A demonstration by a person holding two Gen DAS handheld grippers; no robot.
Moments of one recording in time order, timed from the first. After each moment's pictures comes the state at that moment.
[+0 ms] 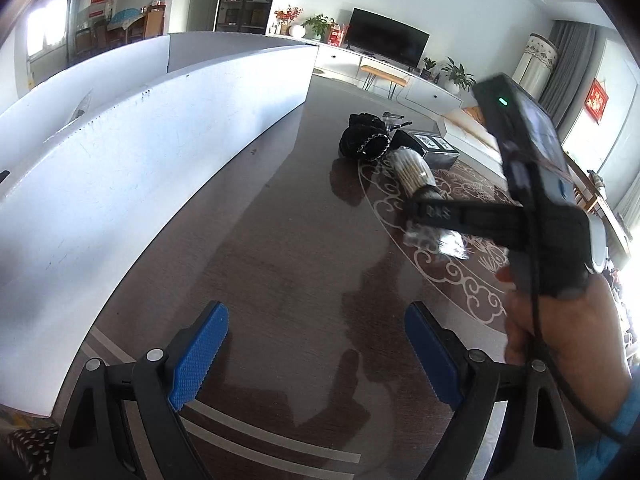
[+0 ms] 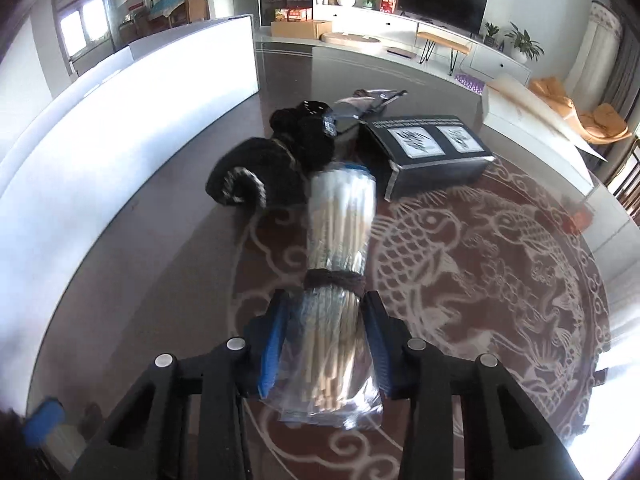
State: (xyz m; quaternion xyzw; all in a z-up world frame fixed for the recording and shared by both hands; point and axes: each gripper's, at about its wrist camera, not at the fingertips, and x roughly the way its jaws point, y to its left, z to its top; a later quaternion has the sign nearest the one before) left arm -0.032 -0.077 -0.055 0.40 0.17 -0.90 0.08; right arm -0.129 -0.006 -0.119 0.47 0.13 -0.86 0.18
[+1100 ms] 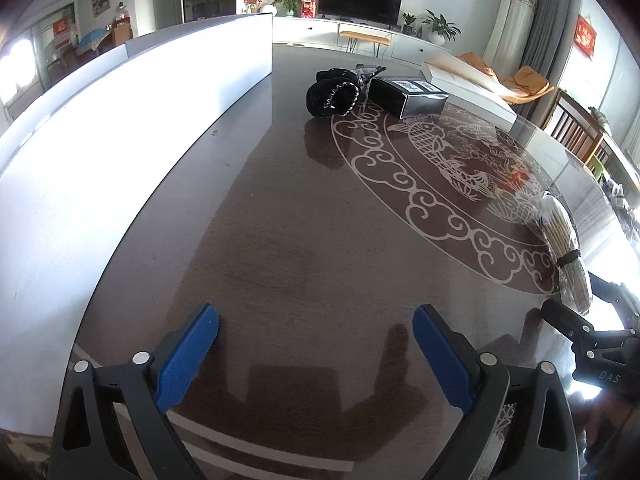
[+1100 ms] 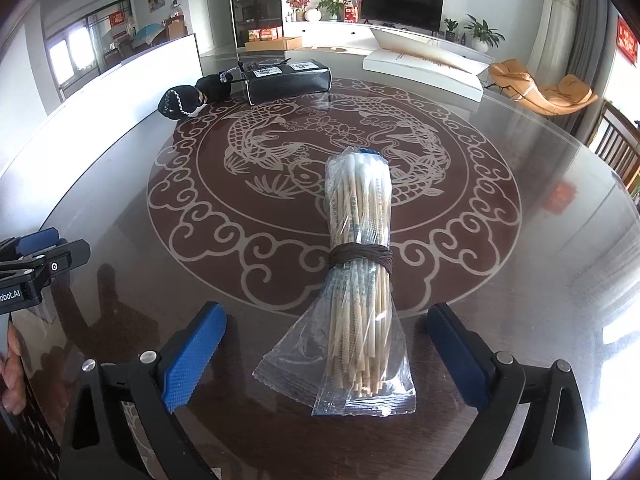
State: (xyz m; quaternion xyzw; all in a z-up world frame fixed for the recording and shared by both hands) left arm -0.061 -0.046 -0.072 0.47 0.07 -0.88 0.07; right arm -0.028 0.164 -0.126 0.45 0.08 -0.88 0.16
